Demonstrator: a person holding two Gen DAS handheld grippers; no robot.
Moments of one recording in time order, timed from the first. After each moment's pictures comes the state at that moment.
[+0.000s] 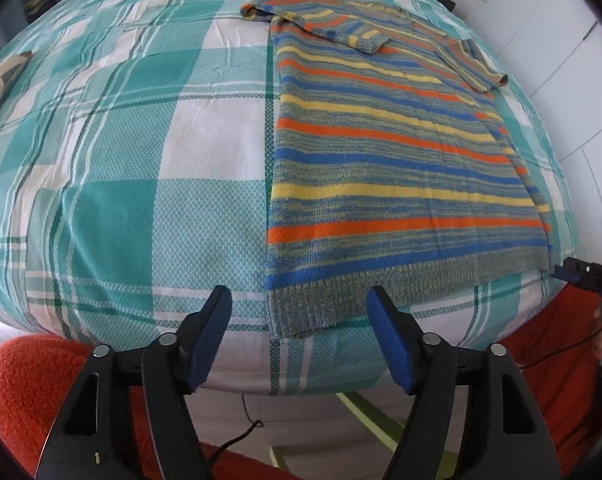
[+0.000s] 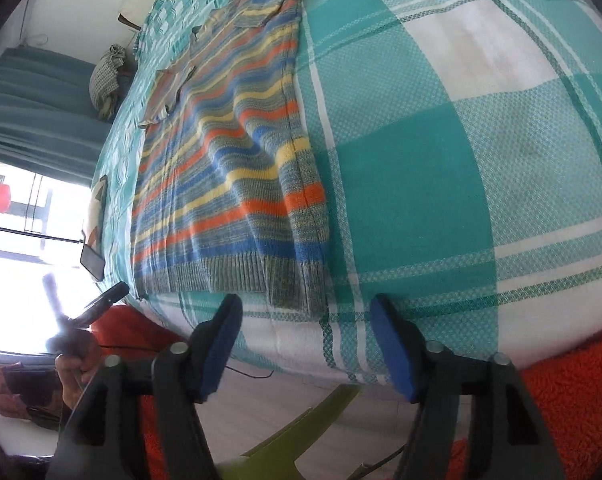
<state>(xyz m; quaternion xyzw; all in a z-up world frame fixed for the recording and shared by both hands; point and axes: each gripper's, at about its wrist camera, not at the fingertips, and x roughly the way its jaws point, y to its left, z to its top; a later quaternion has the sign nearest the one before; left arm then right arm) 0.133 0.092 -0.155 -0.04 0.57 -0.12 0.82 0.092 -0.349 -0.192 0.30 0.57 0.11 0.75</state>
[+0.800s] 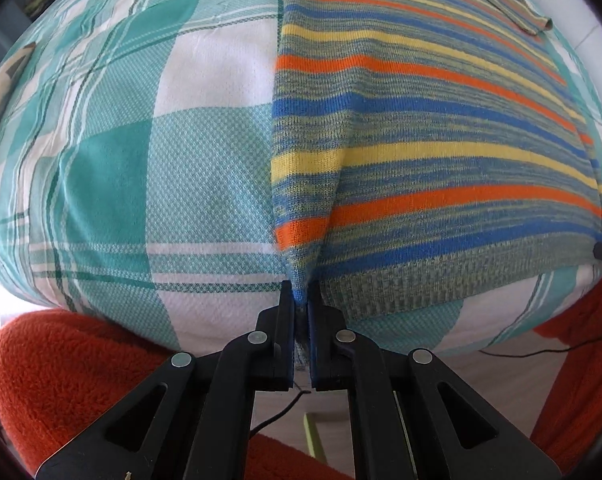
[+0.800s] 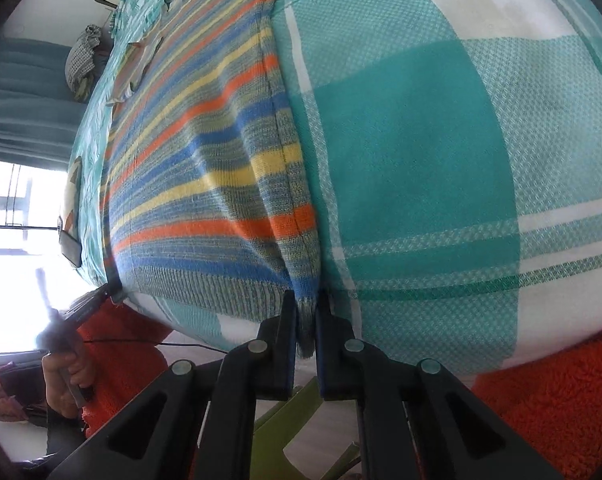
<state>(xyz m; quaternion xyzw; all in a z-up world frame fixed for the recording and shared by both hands) 0.151 0.070 -0.201 0.06 0.64 -0.05 0.76 0.099 -0.338 -0.218 0.26 0.64 0.09 0.72</state>
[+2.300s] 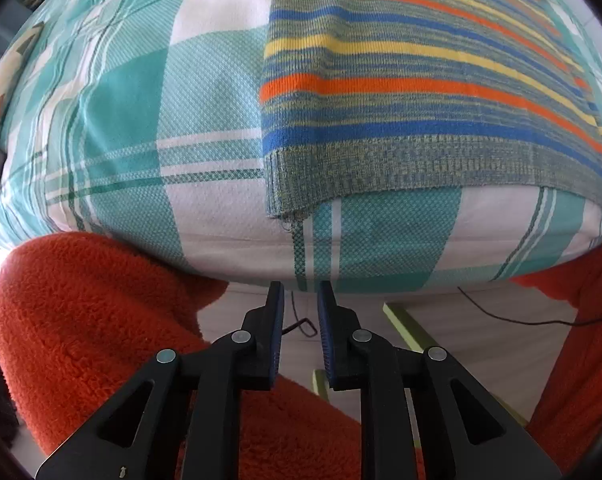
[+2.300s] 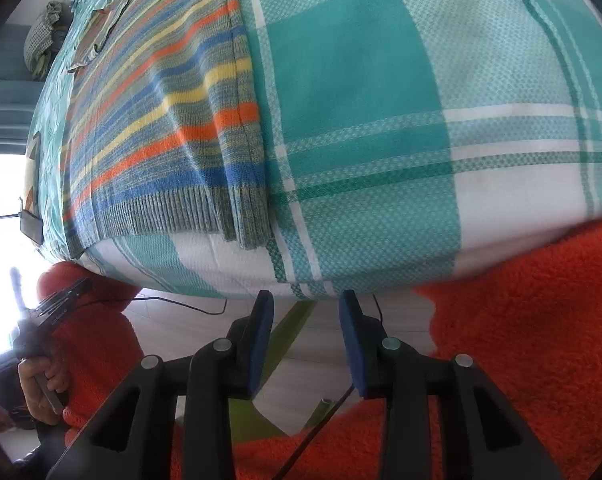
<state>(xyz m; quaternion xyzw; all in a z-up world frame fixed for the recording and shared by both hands) 0.090 0.064 -0.183 0.08 0.67 -0.04 0.73 0.062 -0.344 -0.200 0.21 0.71 0.04 0.67</state>
